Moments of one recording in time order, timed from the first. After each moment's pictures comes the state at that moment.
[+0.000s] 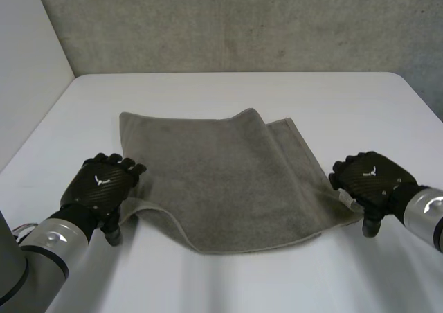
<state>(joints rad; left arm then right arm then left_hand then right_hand) 4.41 -1.60 -2.09 3.39 -1.46 3.61 1.64 -1.44 1.88 0.12 1.14 2.34 0.28 0.27 0.26 0.28 0.24 0.28 0.32 0.29 0.30 0.09</state>
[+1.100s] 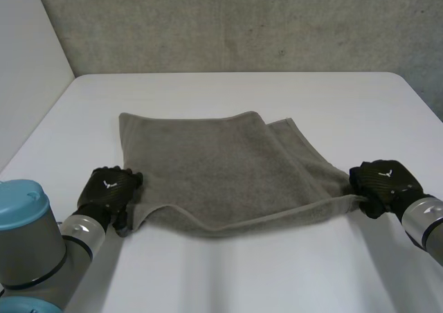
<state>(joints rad) 4.41 -1.90 -2.03 3.60 -1.52 3.53 1.56 -1.30 1.98 -0.24 1.18 2.66 0.47 0.48 0.47 0.48 0.46 1.21 1.25 1.32 1.33 1.11</state>
